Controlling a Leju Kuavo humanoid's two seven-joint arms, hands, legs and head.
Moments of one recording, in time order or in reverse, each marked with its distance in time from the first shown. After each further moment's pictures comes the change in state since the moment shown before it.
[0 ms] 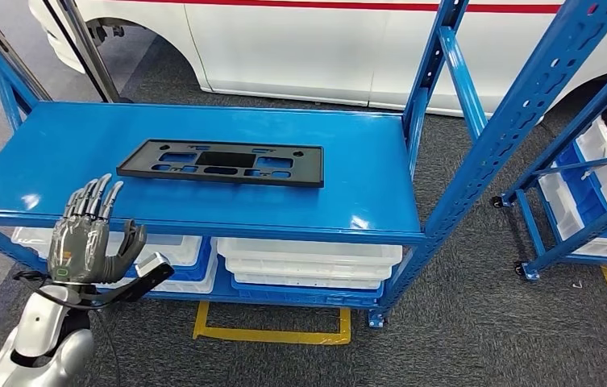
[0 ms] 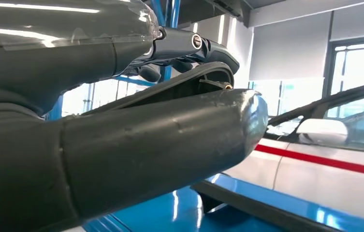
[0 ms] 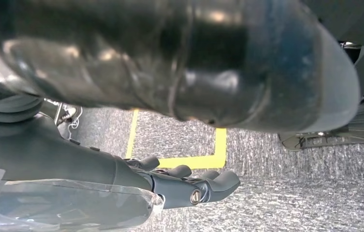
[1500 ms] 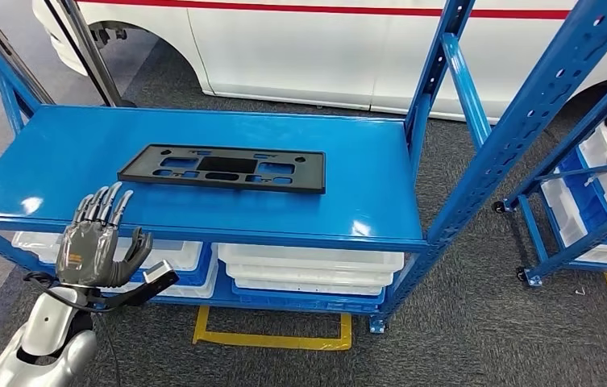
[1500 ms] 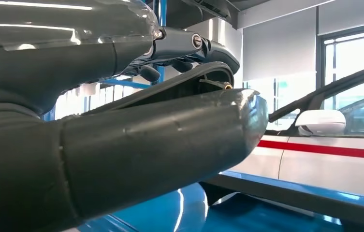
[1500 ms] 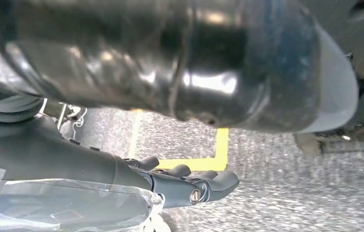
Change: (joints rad) left arm -0.015 0.014 -0.027 0.089 -0.061 0.026 -0.007; right arm 0.004 -0.006 0.000 -0.011 0.007 -0.009 0.009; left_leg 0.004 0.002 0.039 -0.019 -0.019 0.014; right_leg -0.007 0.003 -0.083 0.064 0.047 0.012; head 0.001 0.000
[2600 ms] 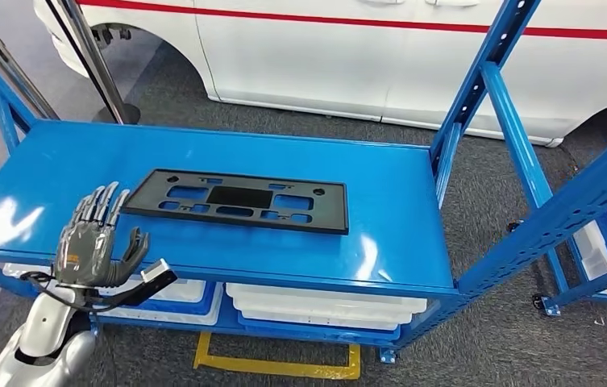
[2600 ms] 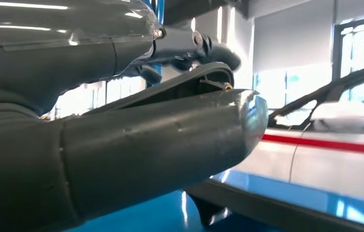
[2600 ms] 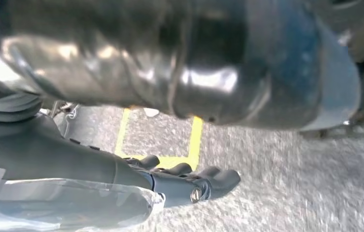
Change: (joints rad) left arm -0.003 -0.007 -0.004 0.005 0.001 -0.002 -0.001; right arm 0.006 -0.009 0.000 -0.009 0.009 -0.002 0.001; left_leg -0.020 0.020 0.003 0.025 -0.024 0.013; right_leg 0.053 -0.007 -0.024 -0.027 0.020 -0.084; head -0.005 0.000
